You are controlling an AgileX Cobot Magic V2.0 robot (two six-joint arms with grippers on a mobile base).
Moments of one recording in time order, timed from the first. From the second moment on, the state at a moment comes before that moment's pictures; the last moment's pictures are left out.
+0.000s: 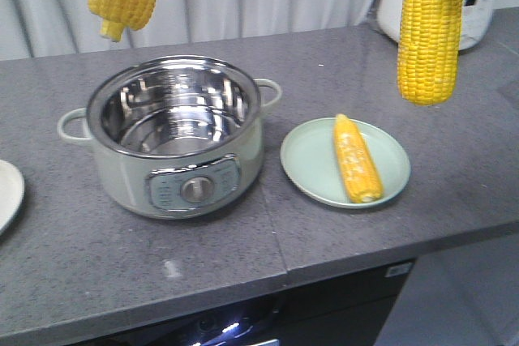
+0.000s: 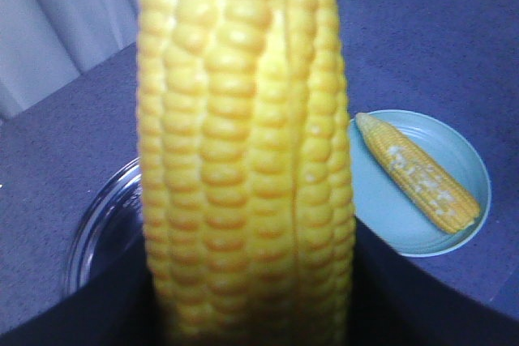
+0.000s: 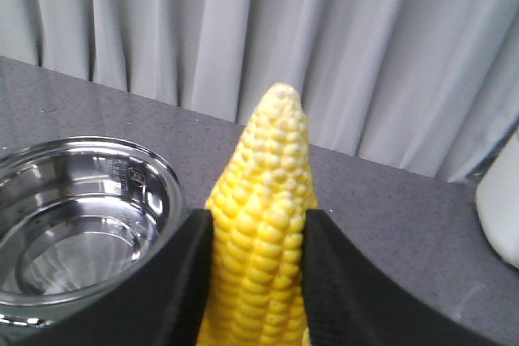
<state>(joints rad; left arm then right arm) -0.57 1.65 -2.20 0.11 1.28 -0.07 0.15 1.20 -1.44 0.48 0.66 -0.64</state>
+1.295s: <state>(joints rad) -0.57 1.65 -2.20 0.11 1.28 -0.07 0.15 1.20 -1.44 0.48 0.66 -0.64</state>
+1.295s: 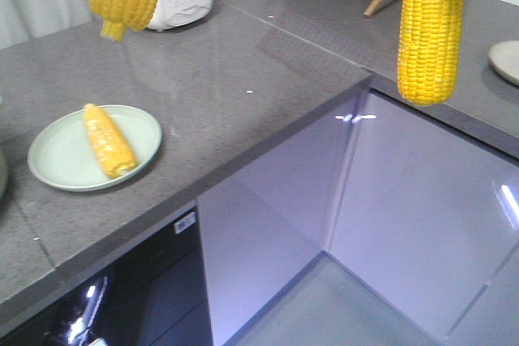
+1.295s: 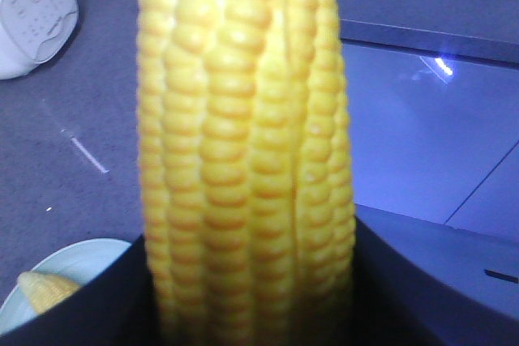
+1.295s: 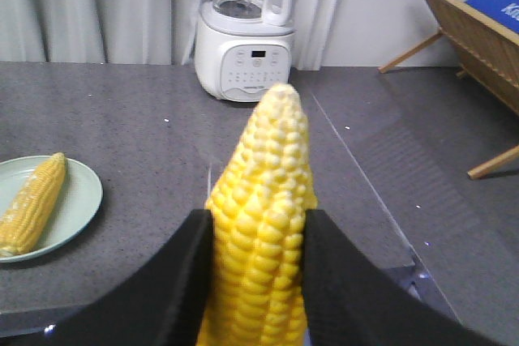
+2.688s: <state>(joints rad) -0.57 1.65 -2.20 0.11 1.28 -0.07 0.15 1.20 -1.44 0.48 0.66 -0.64</state>
